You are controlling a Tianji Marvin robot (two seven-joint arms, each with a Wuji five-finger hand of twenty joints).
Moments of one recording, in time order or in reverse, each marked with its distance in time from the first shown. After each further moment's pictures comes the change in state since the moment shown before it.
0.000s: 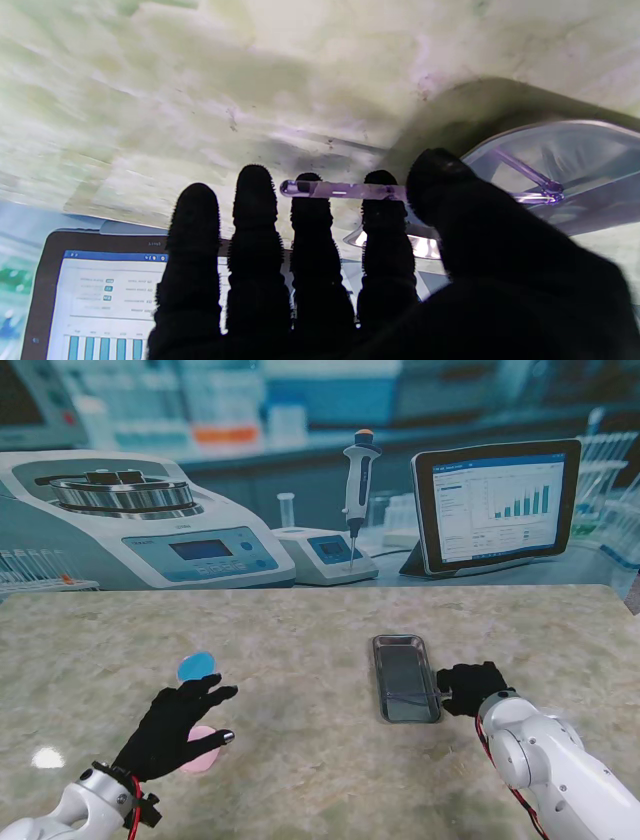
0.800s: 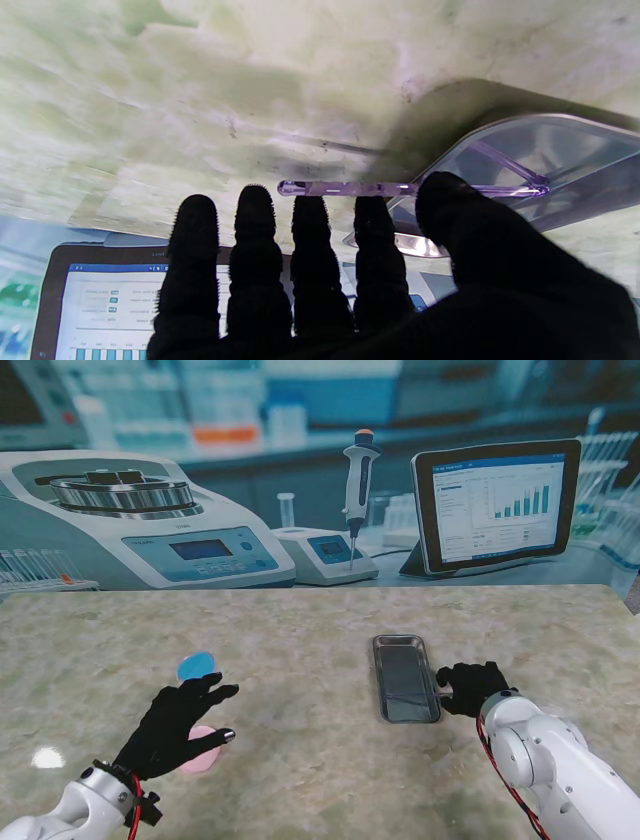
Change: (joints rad) left arm -0.007 0.000 0.003 0.002 -0.003 -0.002 0.000; right arm -0.022 -0.002 0.025 -0.044 0.023 0.010 0.056; left_hand -0.011 0.000 0.002 0.000 -0.002 -0.009 0.000 -0.001 0.000 0.000 0.000 0.000 0.000 0.000 0.000 0.001 0.000 0.000 0.001 0.001; right_hand -0.090 0.121 -0.042 0.133 -0.092 0.087 -0.287 0.016 -0.116 0.001 -0.103 -0.103 -0.115 -0.001 -0.121 -0.072 -0.089 0.000 -0.079 -0.076
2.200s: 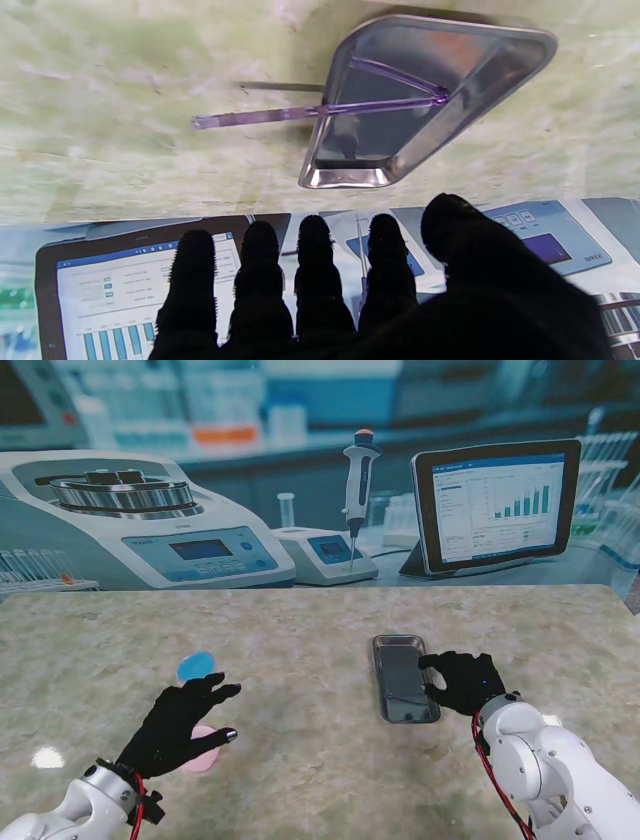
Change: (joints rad) left arm -0.015 0.001 0.011 0.010 -0.008 0.001 -0.009; right arm -0.109 -0.024 0.066 -0.166 0.134 0.023 -0.051; left_hand -0.001 0.000 0.001 0.000 -0.008 0.000 -0.002 -0.002 0.000 0.000 -0.002 0.000 0.000 0.000 0.000 0.001 0.000 0.000 0.000 0.010; right_hand 0.026 0.170 -0.234 0.054 -0.159 -0.096 -0.152 -0.003 -0.167 -0.032 -0.145 -0.082 -0.191 -0.042 -0.178 -0.090 -0.210 -0.013 -0.232 -0.098
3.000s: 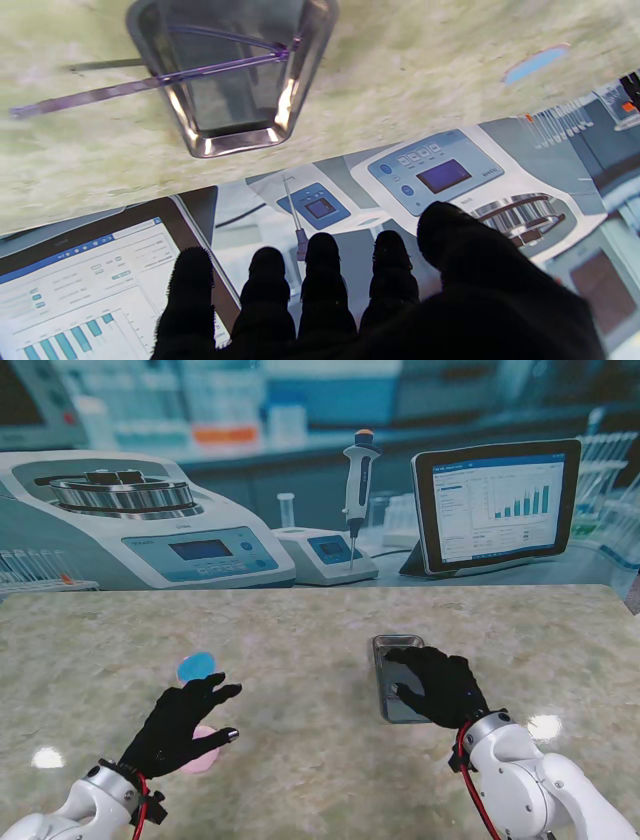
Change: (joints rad) left arm -0.004 0.000 0.015 0.002 0.008 0.023 0.007; right arm -0.139 -0.028 0.007 -0.170 0.156 -0.052 -0.125; left_hand 0.000 0.000 0.002 0.000 0.000 0.000 0.000 0.000 0.000 0.000 -0.011 0.000 0.000 0.000 0.000 0.008 0.000 -0.004 0.001 0.011; right_hand 0.008 0.046 -0.037 0.068 -0.056 -0.025 -0.179 -0.021 -0.075 -0.069 -0.122 -0.084 -0.087 -0.067 -0.162 -0.084 -0.065 0.000 -0.185 0.023
